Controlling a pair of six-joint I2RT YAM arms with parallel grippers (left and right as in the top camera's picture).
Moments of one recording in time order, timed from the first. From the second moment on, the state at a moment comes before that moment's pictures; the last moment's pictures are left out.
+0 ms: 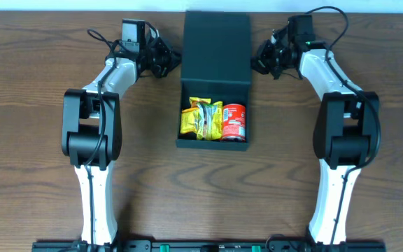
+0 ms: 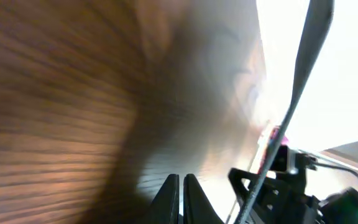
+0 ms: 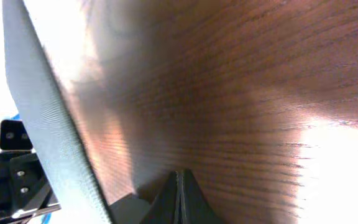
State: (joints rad) left arm -0.12 2.34 1.69 -0.16 0.78 -1.04; right arm 0.05 2.35 1.82 -0.54 -0.70 0.72
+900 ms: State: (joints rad) left arm -0.11 2.34 1.69 0.18 1.12 -1.17; right arm 0.01 2.35 1.82 -0.40 -1.09 0.85
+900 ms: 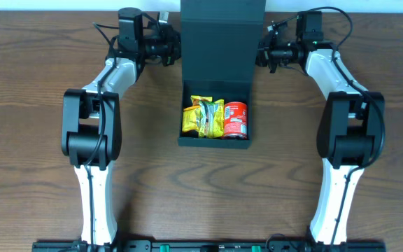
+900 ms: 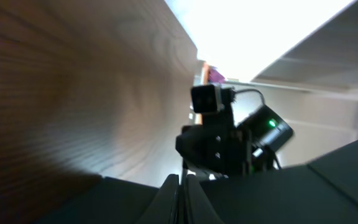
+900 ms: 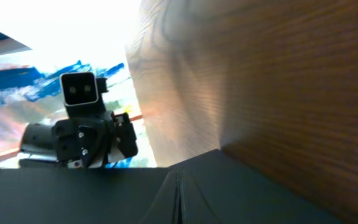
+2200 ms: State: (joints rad) left arm -0.07 2.34 1.69 0.23 1.51 -1.20; right arm 0.01 2.35 1.82 -0.45 -1.53 0.83
